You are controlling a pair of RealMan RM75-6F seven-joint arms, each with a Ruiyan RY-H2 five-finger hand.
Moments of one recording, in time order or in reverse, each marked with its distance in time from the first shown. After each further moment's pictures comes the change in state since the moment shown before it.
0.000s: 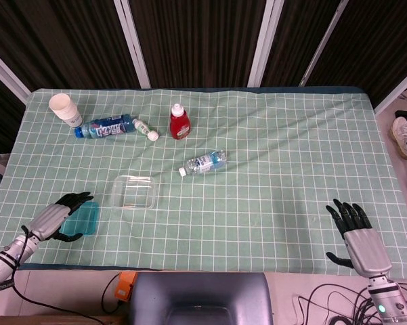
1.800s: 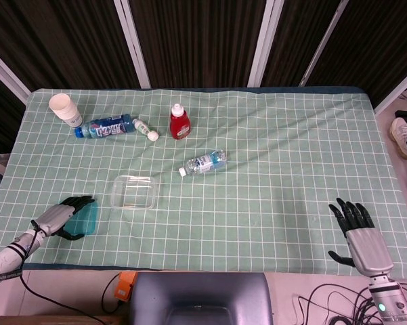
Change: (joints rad) left arm -0.054 -0.188 0.123 0.346 -0.019 -0.103 -0.186; right arm -0.002 -0.003 0.008 -0.003 0.028 0.000 -0.019
